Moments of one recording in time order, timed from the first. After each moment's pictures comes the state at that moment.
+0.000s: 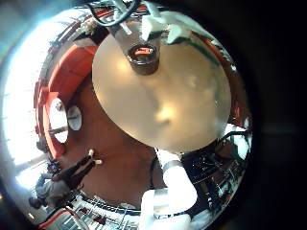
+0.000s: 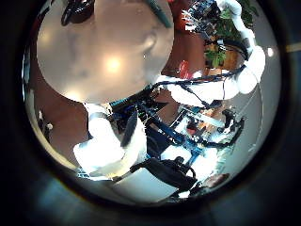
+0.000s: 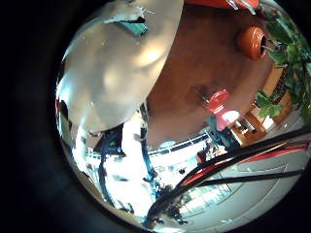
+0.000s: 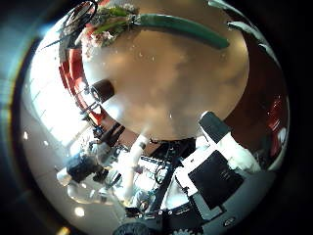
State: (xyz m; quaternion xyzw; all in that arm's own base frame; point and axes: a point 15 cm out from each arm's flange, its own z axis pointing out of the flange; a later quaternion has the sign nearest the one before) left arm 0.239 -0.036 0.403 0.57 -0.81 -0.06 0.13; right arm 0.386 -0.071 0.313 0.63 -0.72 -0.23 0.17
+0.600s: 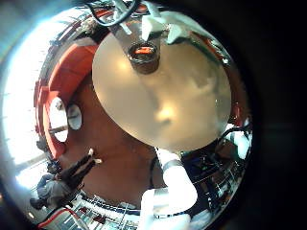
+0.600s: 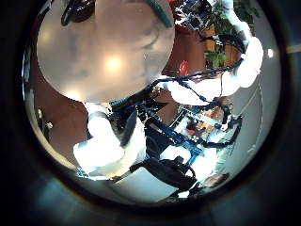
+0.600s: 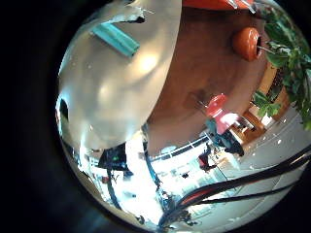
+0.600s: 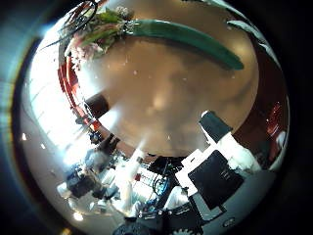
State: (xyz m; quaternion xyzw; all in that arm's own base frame) left arm 0.236 -0.035 0.403 0.57 -0.81 -0.06 0.13; right arm 0.424 -0.074 0.262 0.61 -0.74 -0.21 0.17
